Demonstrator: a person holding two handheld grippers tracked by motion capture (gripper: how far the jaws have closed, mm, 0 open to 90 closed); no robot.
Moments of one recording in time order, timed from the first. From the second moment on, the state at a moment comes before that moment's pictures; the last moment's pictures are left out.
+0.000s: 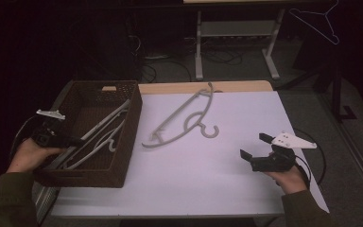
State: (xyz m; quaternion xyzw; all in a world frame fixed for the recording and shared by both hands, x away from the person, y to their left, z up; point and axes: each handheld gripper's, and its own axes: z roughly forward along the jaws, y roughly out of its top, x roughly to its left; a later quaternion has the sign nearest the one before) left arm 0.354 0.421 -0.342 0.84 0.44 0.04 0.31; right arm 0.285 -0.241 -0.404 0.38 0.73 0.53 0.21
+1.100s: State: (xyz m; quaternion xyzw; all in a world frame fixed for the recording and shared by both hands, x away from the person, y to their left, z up) left arm 0.347 0.336 -0.296 0.80 0.39 0.11 0.45; right arm 0.284 -0.242 -0.403 0.38 0.73 0.53 0.21
